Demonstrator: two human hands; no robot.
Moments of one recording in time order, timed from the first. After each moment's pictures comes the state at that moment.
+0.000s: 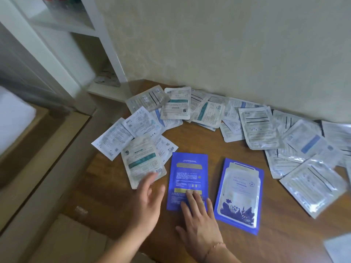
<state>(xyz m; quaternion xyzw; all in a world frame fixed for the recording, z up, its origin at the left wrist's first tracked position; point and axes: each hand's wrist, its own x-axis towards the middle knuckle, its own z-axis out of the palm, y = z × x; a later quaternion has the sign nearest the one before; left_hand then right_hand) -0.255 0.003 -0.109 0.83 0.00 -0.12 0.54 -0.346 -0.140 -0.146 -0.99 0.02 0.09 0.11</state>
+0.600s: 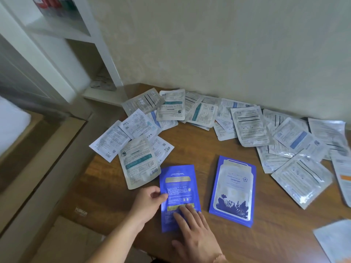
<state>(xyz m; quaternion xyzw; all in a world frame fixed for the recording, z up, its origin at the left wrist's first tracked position) -0.247 0.000 -0.092 0.82 0.07 -0.33 0.46 -0.376 -0.132 -0.135 -0.97 -0.02 0.10 0.21</state>
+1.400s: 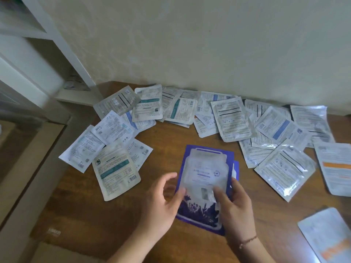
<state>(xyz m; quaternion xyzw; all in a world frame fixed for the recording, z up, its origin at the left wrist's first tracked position) -0.265 -0.079 -0.058 0.83 -0.11 -0.22 0.50 -0.348 -0.233 -0.051 -0.56 0.39 -0.10 0.72</state>
